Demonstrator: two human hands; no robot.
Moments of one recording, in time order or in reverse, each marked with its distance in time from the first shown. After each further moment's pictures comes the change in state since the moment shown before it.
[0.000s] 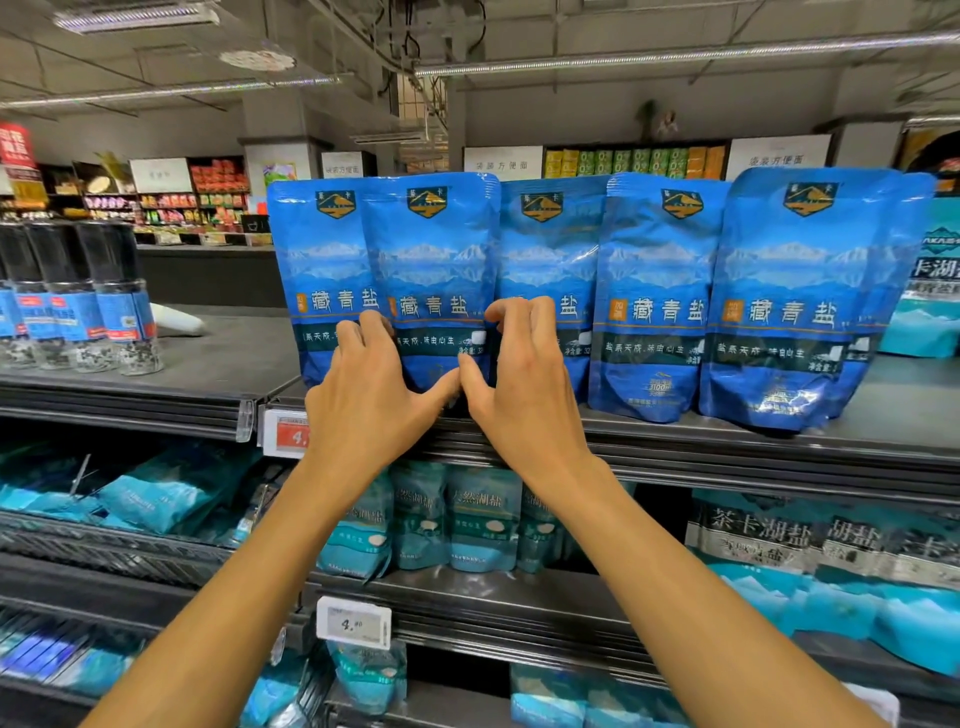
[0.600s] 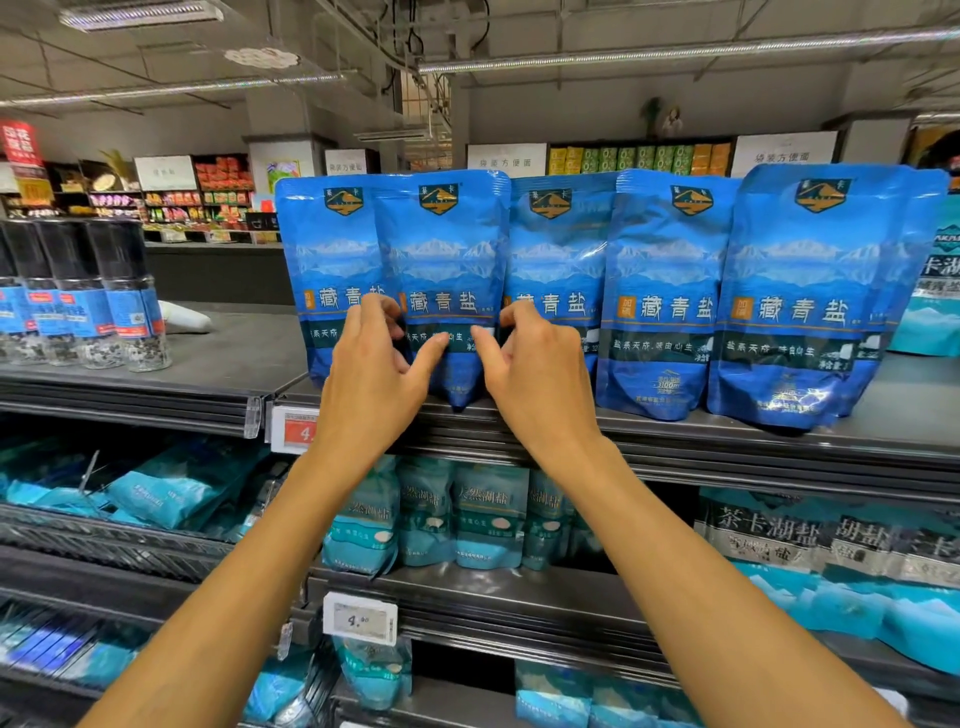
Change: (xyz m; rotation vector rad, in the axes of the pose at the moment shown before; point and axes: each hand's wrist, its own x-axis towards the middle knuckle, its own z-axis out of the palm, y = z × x) left_hand 0.012 -0.007 0.000 -0.394 0.074 0.067; right_hand 0.014 0.003 -0.002 -0.062 -0.043 0.102
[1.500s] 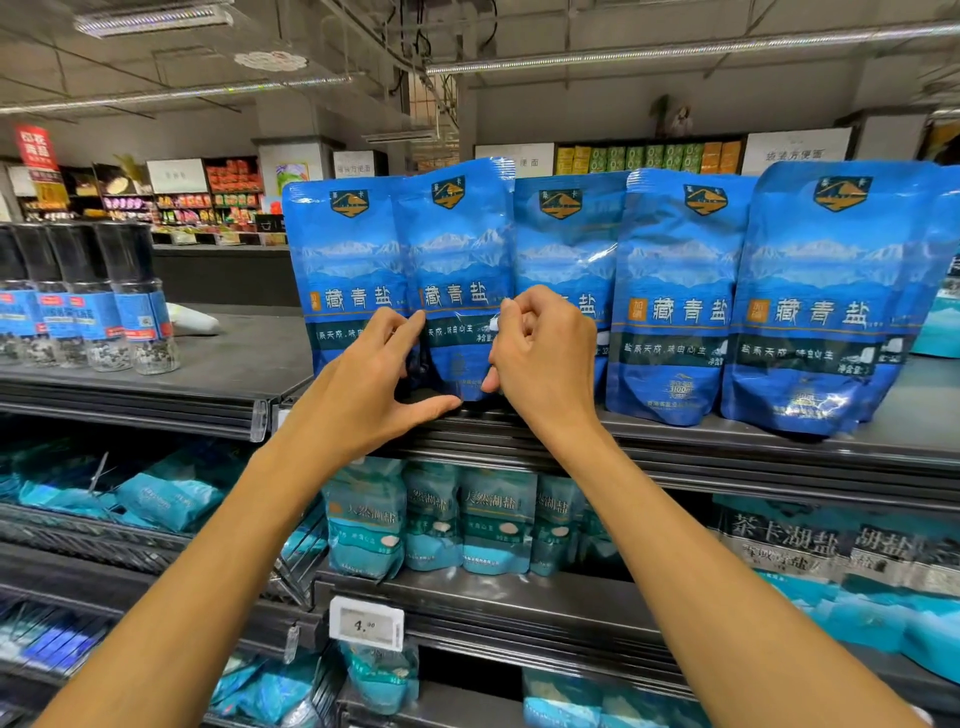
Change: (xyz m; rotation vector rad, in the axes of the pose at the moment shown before) left_hand 0.004 -0.018 -0.025 0.255 -0.326 0.368; right_hand 0.014 -0.005 0.005 0.348 0.096 0.104
